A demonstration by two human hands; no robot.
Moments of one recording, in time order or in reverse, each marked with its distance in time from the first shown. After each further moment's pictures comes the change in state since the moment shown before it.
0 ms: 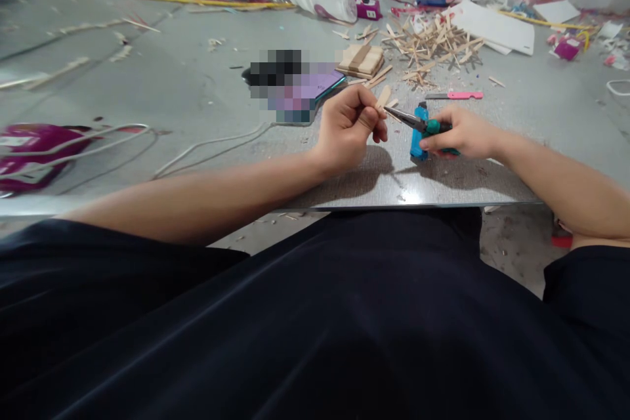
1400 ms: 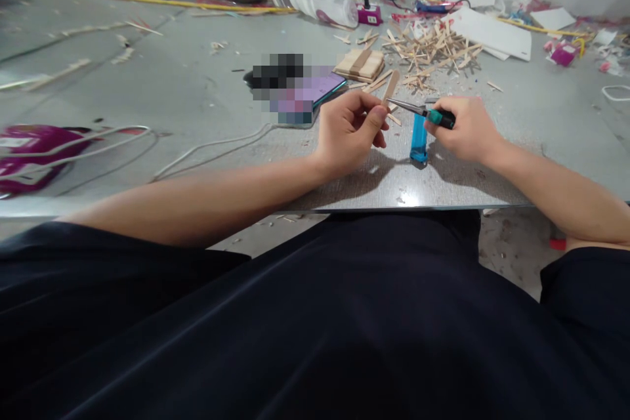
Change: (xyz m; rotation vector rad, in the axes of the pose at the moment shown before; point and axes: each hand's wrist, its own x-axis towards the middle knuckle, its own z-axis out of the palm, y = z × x) left_hand -0.001 0.009 0.003 0.136 0.064 0.023; right_hand 0.001 0.008 0.006 -0.491 0.586 -0.130
